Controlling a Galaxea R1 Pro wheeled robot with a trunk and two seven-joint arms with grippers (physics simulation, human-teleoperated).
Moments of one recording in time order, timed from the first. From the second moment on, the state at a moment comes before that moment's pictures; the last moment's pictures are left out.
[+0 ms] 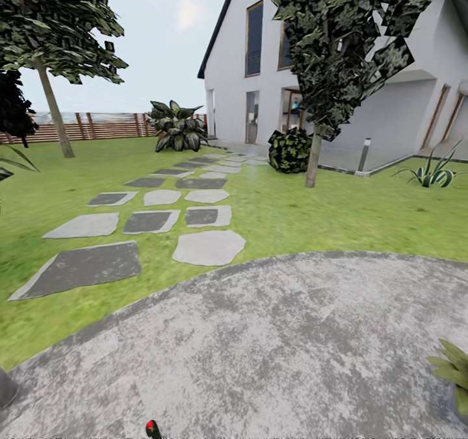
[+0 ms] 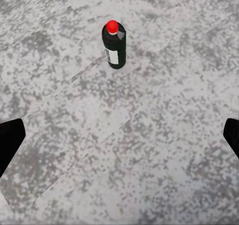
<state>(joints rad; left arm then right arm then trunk) -0.29 0.05 0.04 -0.19 0.01 -0.15 -0.01 0.00 -0.06 0.00 -0.40 0.00 -0.25 0.00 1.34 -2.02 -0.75</state>
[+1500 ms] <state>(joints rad) -0.29 0.06 0.05 -0.18 0.02 -0.15 -0.01 0.00 -0.06 0.00 -0.40 0.00 -0.25 0.00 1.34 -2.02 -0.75</state>
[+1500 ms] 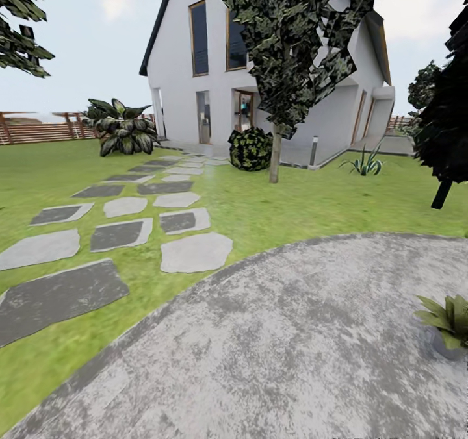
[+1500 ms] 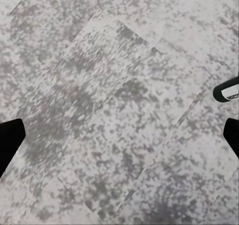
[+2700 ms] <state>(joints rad) -0.29 0.06 0.04 -0.18 0.01 -0.15 -0.01 0.00 -0.06 0.00 -0.41 0.00 -0.25 0.00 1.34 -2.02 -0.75</state>
